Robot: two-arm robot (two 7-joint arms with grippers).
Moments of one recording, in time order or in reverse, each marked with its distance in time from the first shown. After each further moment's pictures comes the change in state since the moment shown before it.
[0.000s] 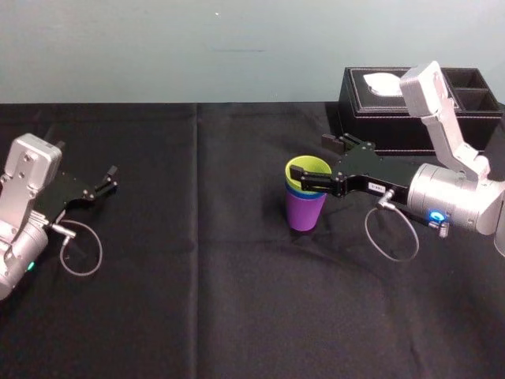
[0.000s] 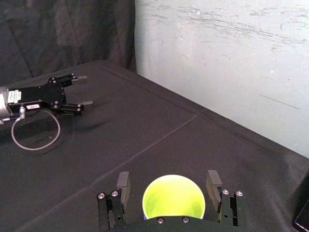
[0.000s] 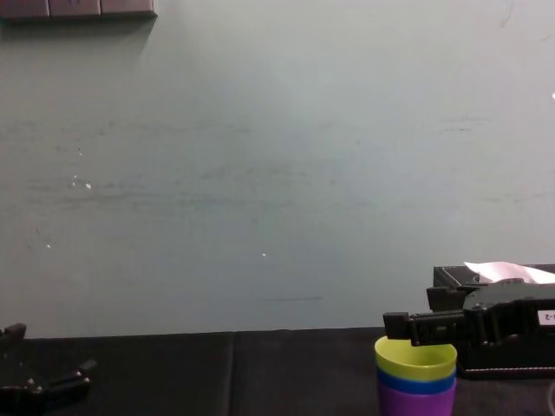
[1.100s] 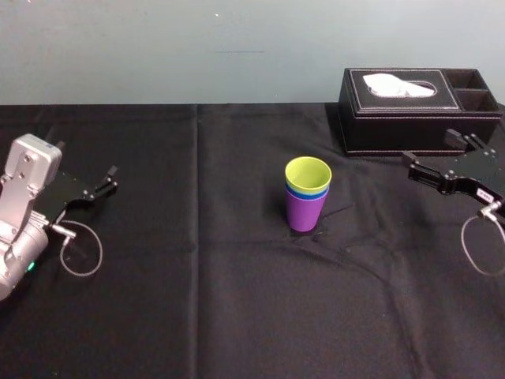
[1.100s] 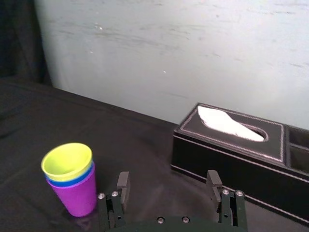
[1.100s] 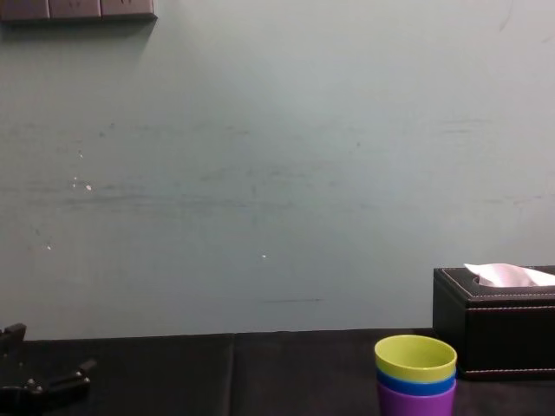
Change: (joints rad) left arm 0.000 0.000 0.000 0.000 0.000 0.000 0.000; right arm -0.320 0.108 0.312 -0.149 0.037 -0.092 -0.208
